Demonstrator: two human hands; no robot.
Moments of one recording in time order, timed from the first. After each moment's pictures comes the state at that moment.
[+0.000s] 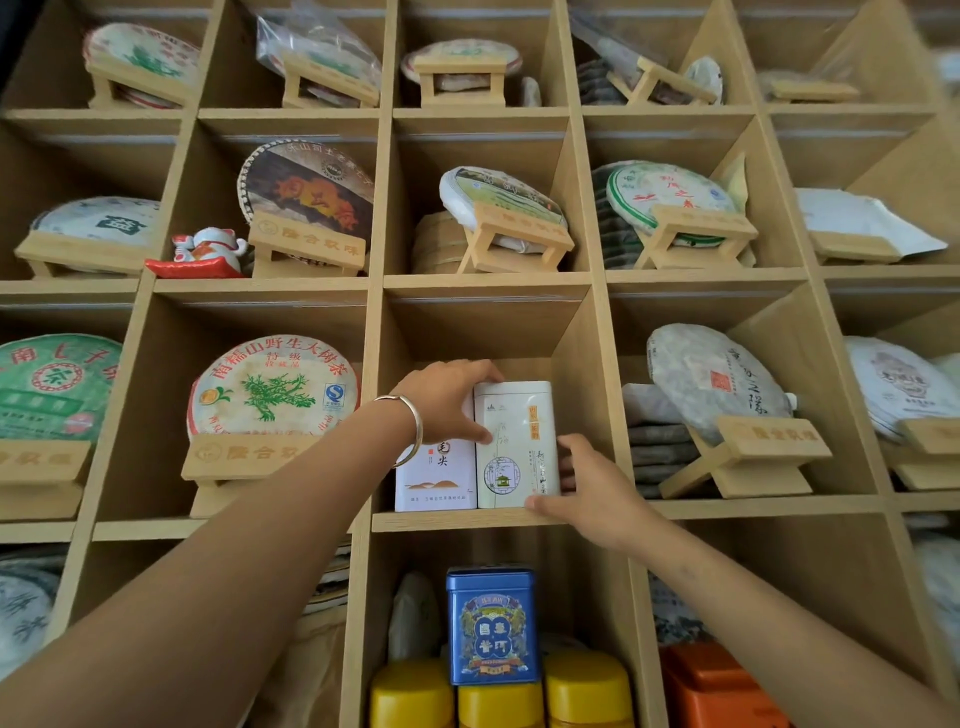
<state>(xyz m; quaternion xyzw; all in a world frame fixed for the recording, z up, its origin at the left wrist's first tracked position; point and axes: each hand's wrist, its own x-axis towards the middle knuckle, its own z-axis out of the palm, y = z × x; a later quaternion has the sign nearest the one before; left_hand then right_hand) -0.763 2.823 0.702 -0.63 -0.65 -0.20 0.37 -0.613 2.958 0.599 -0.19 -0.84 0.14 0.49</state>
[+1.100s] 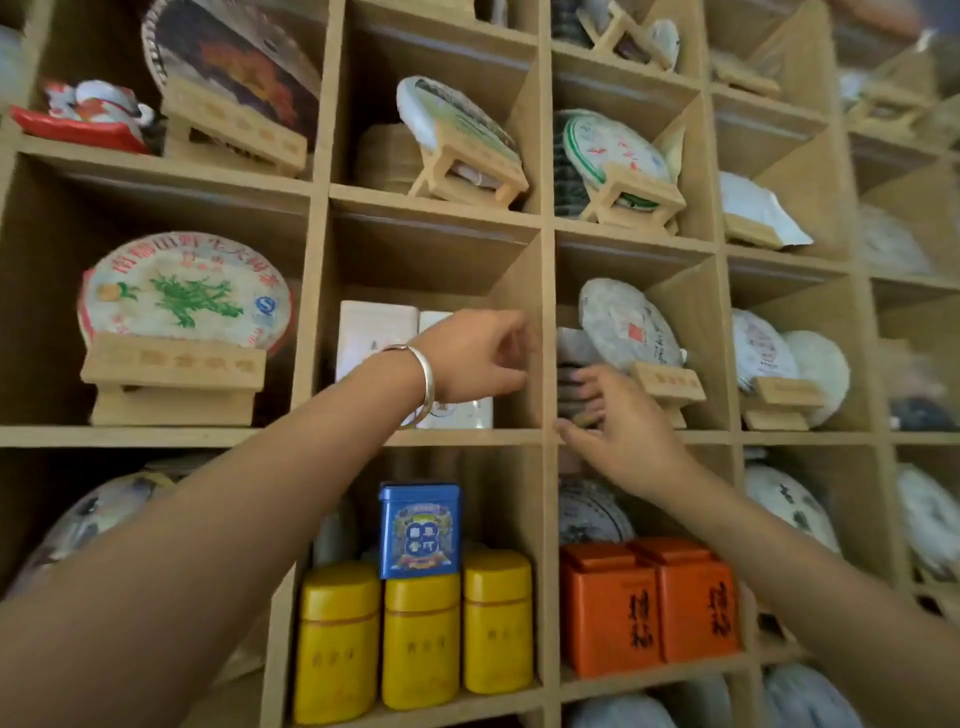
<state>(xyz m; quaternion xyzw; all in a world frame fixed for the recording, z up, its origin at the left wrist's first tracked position) -0.692 2.808 0.669 -0.76 -0.51 -0.28 0.29 -0.516 2.904 0.587 -0.25 -0.80 -0.04 0.54</state>
